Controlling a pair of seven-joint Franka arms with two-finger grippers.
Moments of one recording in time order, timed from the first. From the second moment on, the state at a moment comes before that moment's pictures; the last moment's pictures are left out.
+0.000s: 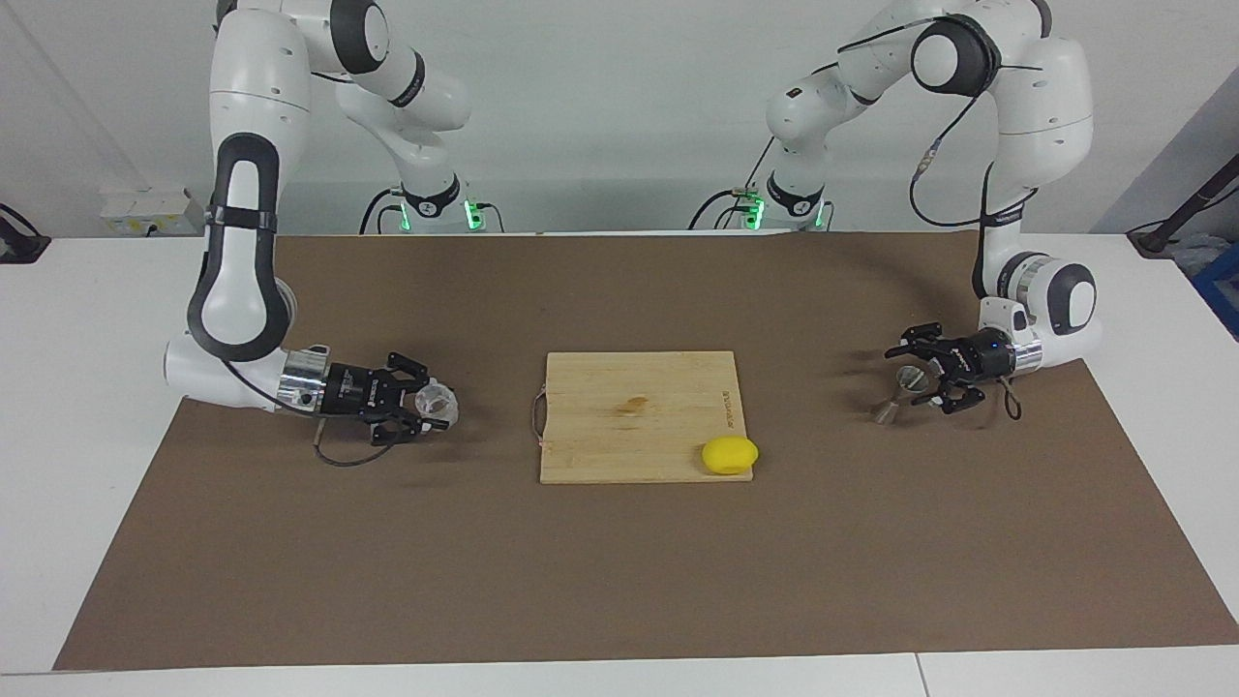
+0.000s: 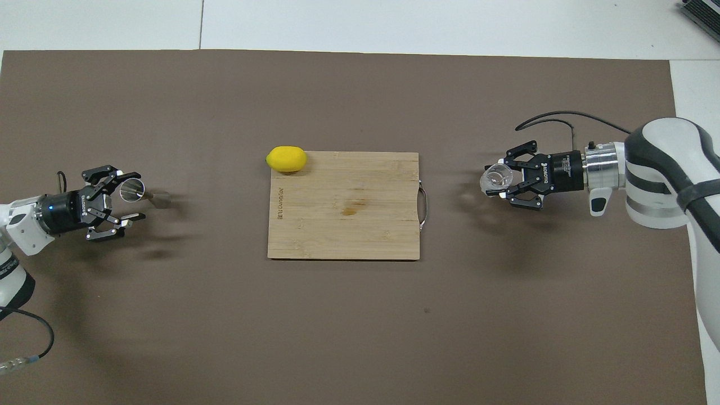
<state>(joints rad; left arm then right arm) 0.48 0.54 -0.03 -1.95 -1.33 1.40 2.41 -0.12 0.46 -0.02 -1.85 1.09 1.81 0.98</state>
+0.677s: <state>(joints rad) 0.48 0.54 -0.02 -1.94 -1.33 1.40 2.42 -0.08 0.44 -0.02 -1.84 1.07 1.84 0.95</state>
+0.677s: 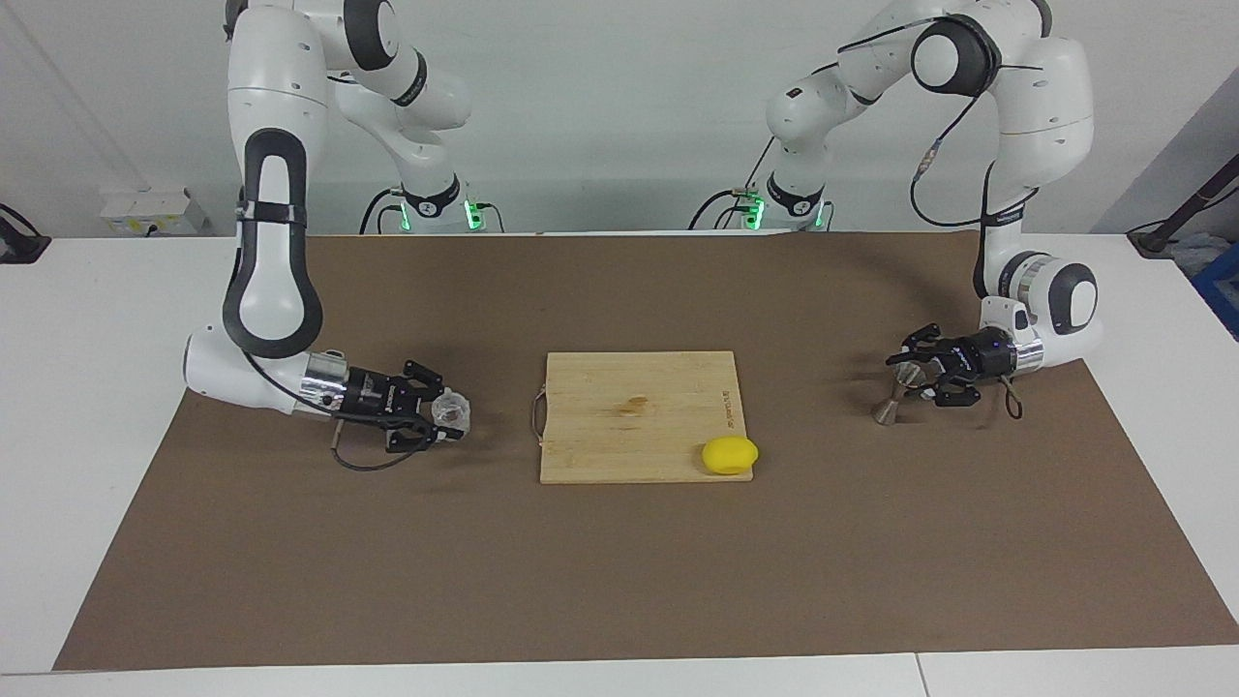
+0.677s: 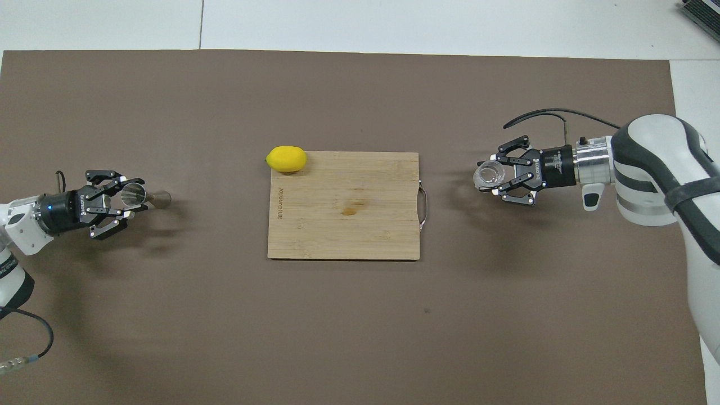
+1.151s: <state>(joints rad) 0.48 0.54 -0.03 -1.92 -1.33 1.40 2.40 -0.06 0.37 -0.02 -1.84 1.07 1.85 0.95</state>
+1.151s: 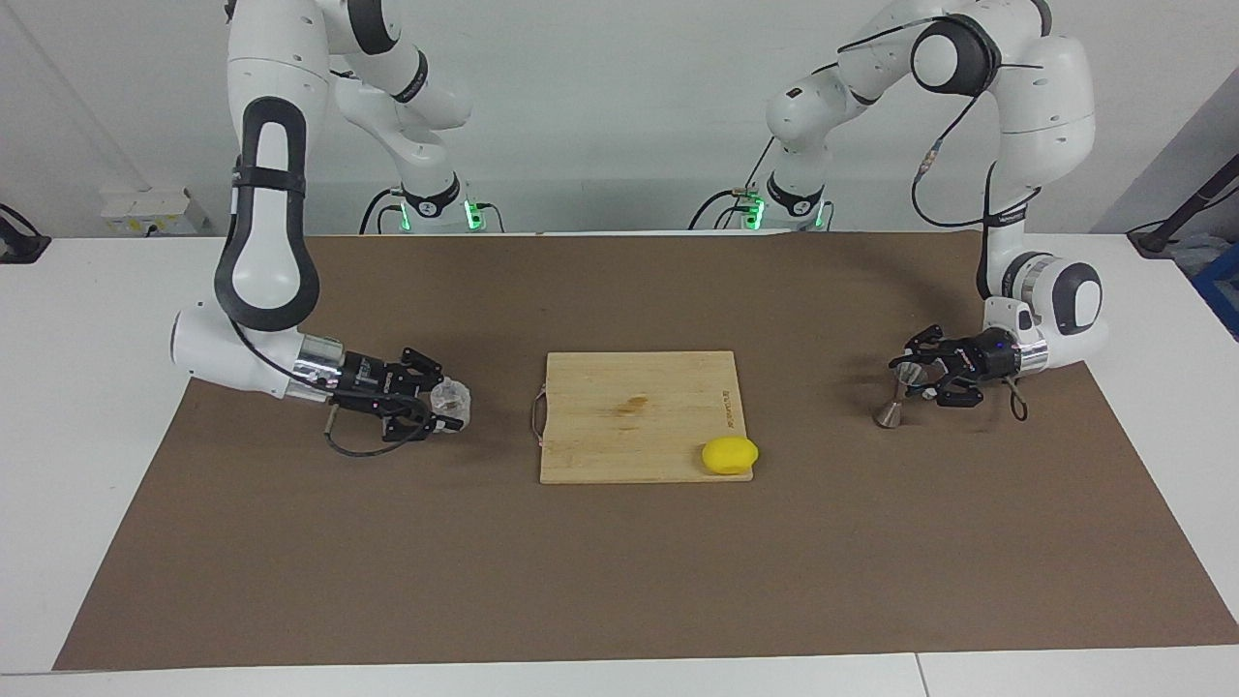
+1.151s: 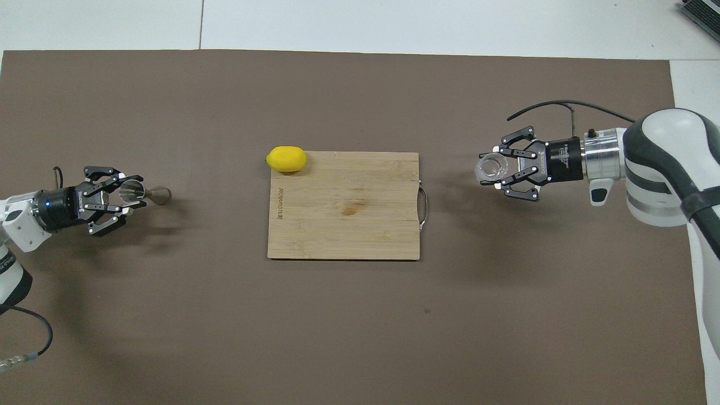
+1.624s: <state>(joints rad) 0.41 0.53 -0.04 -1.91 -1.33 1.39 2.27 -0.02 0.35 -0.02 -1.84 1.07 1.86 1.02</state>
